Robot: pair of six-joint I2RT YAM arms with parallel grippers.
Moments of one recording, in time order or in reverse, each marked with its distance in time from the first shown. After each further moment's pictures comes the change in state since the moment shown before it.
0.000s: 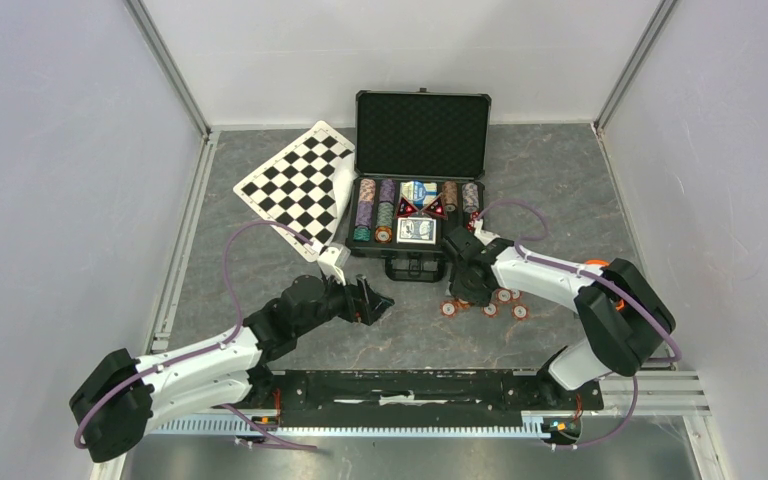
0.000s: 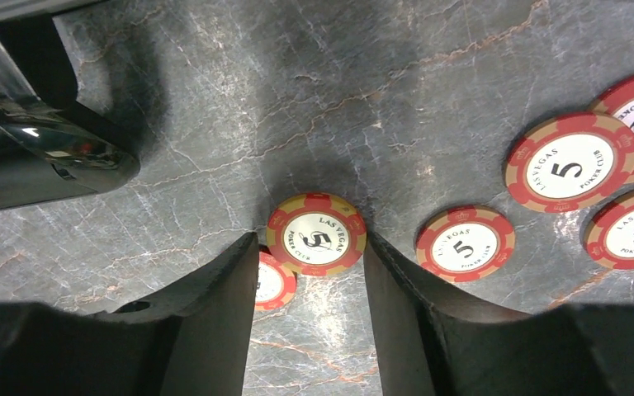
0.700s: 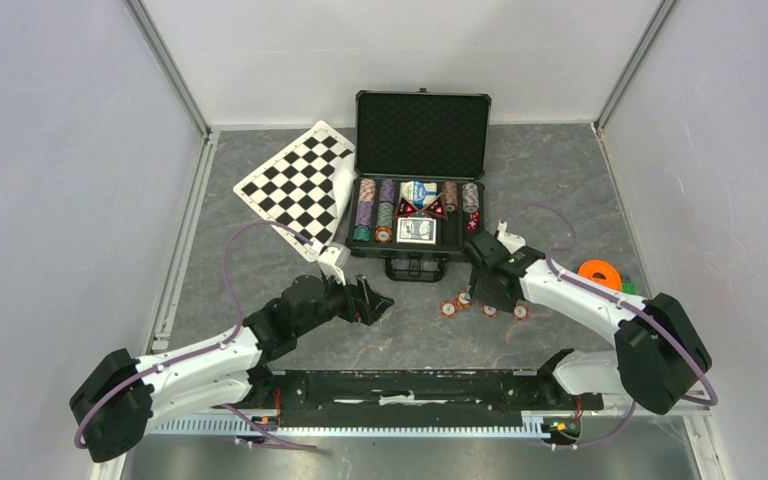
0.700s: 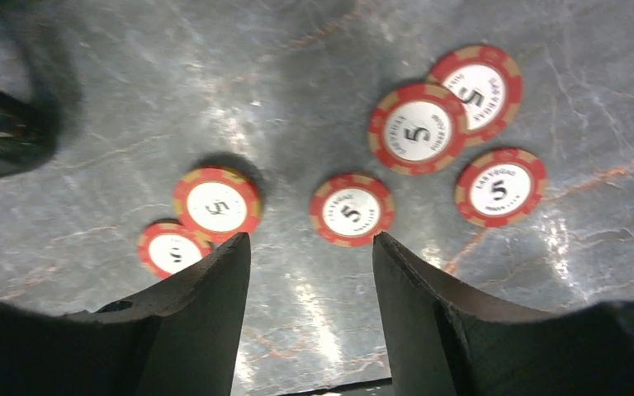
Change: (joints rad) left arm 0.000 0.000 0.000 0.000 0.000 0.000; right arm -0.051 -0.202 -0.071 -0.092 0.055 -0.035
